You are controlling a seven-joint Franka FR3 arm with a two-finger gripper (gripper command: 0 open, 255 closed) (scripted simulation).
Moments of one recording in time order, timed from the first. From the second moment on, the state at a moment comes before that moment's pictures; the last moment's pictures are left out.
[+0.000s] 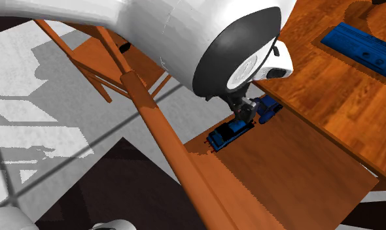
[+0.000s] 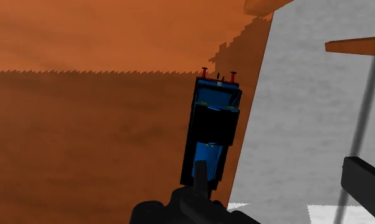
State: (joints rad) arm -0.12 -0.27 0.01 -2.47 0.03 2.24 0.02
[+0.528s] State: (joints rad) arm -0.15 0.02 -0.01 -2.40 0.06 2.43 0.09
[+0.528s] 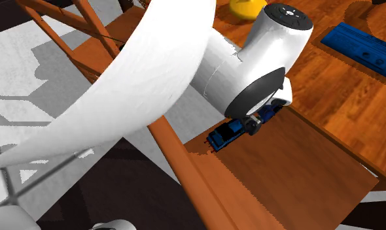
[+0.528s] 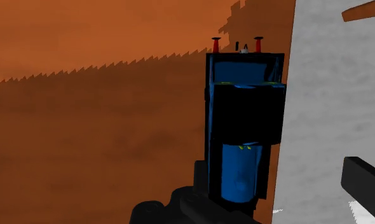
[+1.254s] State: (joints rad) arm -0.16 0.21 -0.02 -2.36 0.08 2.57 0.09
